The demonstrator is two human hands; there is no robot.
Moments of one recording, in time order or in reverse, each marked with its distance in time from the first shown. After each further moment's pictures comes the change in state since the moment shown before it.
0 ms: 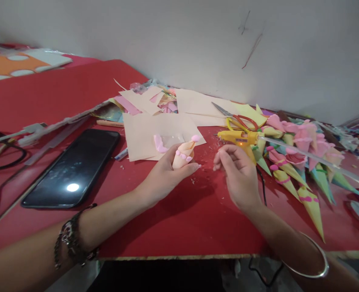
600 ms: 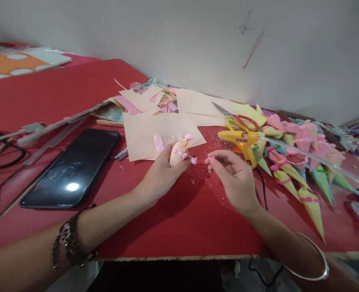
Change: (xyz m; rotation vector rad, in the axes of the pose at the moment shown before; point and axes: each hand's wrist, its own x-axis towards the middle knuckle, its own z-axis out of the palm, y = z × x) left_hand 0.004 0.002 -0.001 -0.004 0.107 -0.100; right_hand -0.003 -0.001 0.003 -0.044 -0.074 0.021
